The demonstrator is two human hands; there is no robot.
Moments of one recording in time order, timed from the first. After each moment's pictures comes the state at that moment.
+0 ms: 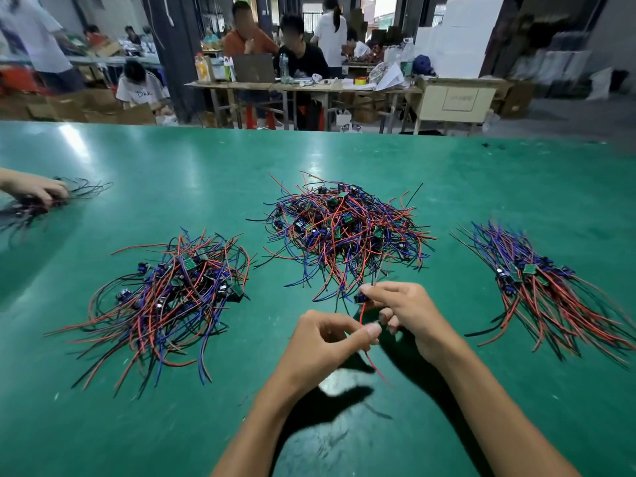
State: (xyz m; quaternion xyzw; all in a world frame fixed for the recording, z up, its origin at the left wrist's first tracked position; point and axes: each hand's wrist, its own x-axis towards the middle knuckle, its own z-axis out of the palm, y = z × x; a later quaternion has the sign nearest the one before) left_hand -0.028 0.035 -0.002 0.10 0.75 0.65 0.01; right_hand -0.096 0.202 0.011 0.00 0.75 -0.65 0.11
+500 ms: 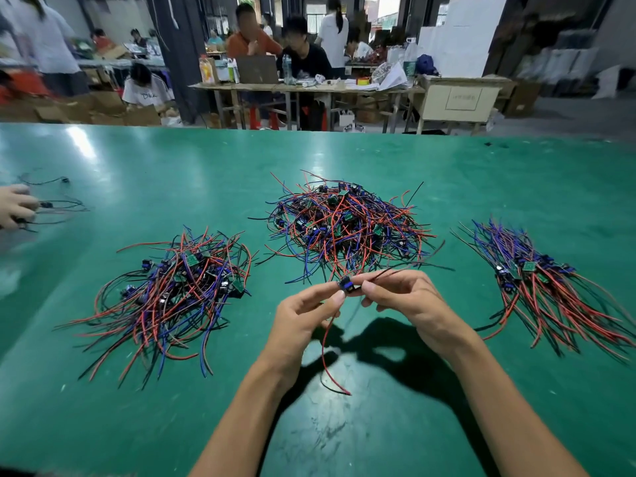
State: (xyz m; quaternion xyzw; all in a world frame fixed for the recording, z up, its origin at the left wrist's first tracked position) left_hand -0.035 0.024 0.004 -0.03 0.61 0.79 0.01; right_hand -0.085 0.216 0.030 -0.22 0.69 -0.68 0.12
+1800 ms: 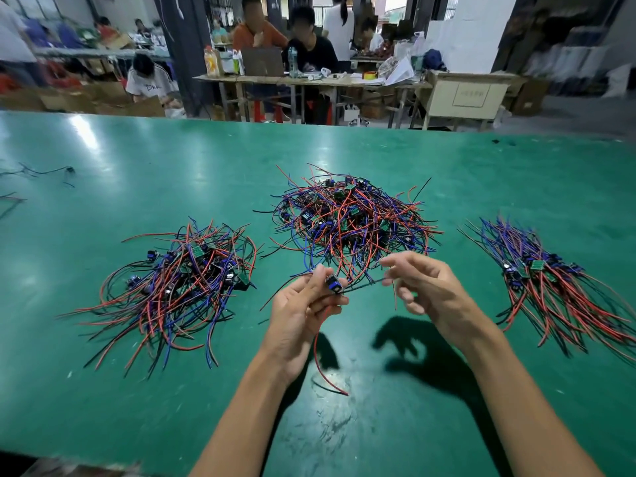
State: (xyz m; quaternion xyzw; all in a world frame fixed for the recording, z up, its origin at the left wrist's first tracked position) left_hand -0.032 0.025 0.017 -0.04 0.47 0.88 -0.02; right_hand -0.095 0.230 0.031 -0.18 0.64 -0.74 0.12
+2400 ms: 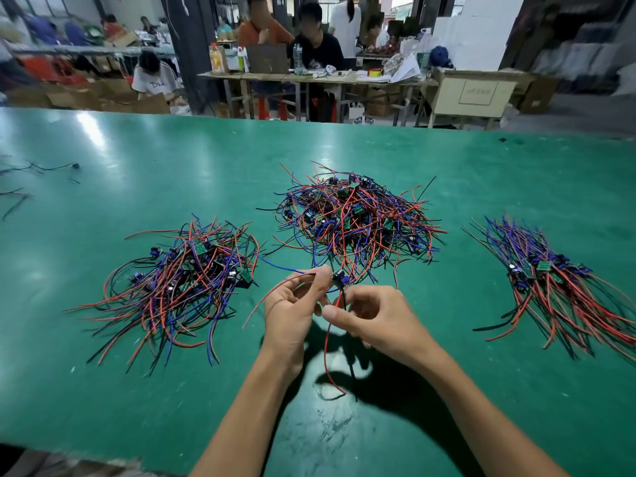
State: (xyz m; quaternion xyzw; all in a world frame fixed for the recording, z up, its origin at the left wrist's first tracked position) left_hand -0.035 0.026 0.012 -0.11 0.53 0.83 -0.13; right_hand -0.060 0.172 0.015 -0.22 0.79 -0.56 0.10
